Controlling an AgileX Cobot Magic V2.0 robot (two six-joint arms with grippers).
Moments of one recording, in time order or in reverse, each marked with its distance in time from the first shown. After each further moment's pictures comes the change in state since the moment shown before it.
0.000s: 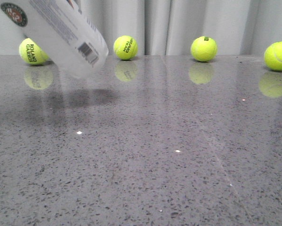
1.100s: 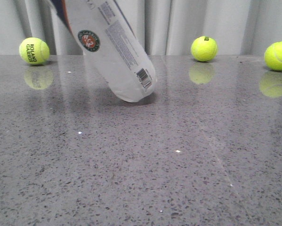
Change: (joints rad) left arm -0.146 0.221 -0.288 0.008 0.002 -0.011; right arm 0.000 0.000 0.000 0.000 0.000 0.001
